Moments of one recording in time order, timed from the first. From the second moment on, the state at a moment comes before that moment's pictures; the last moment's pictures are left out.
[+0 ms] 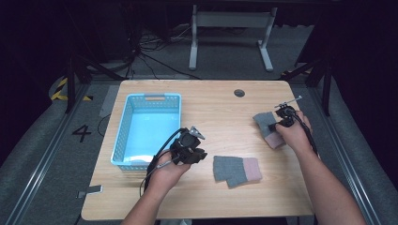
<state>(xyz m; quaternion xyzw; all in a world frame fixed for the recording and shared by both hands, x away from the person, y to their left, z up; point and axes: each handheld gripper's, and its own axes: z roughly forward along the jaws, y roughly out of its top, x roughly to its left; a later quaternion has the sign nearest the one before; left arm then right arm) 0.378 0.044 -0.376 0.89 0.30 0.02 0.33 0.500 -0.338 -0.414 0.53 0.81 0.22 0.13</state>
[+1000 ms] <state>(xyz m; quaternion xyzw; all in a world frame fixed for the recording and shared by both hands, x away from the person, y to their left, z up) 0.378 0.044 -0.371 0.89 0.30 0.02 0.34 0.440 -0.310 -0.350 0.43 0.85 0.27 0.10</state>
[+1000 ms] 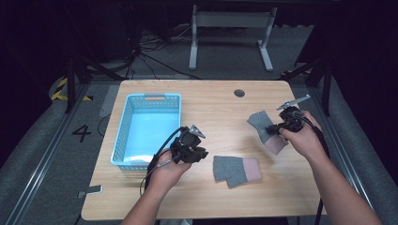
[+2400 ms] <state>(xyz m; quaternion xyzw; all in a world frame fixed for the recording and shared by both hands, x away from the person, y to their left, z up) 0.373 0.047 -0.369 0.89 0.30 0.02 0.33 0.362 -0.241 -0.359 0.25 0.93 0.28 0.05</state>
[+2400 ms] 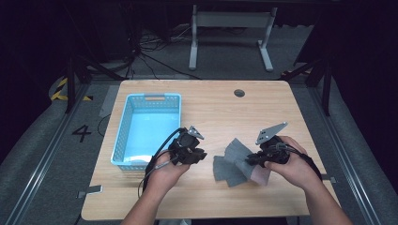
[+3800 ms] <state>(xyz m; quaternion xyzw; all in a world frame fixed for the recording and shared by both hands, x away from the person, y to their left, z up) 0.360 0.034 -0.380 0.91 0.28 -0.01 0.31 0.360 -0.261 -0.375 0.30 0.91 0.28 0.07</state>
